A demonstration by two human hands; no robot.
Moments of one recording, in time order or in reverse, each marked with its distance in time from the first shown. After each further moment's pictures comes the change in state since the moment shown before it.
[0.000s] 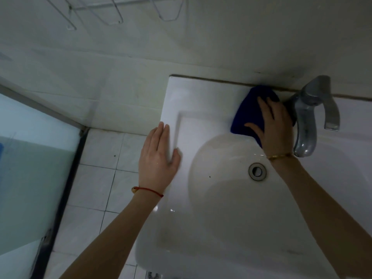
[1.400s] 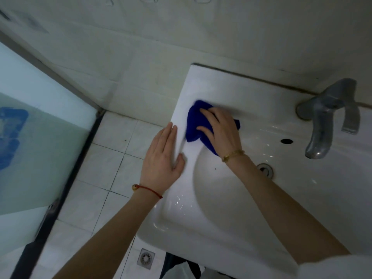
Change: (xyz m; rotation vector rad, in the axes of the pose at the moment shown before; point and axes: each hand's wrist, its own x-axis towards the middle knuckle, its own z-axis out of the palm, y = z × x) left_hand -0.048 0.002 -0.018 0.006 -0.097 -0.033; right_hand -0.012 -0.128 0.035 0.335 -0.169 -0.253
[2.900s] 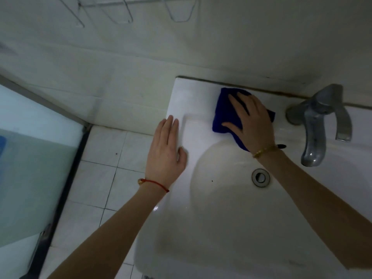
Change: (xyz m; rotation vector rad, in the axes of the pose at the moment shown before) left_hand 0.068 0.005 0.016 -0.002 -0.021 0.055; right_hand 0.018 0.081 -0.054 -0.284 0.095 0.023
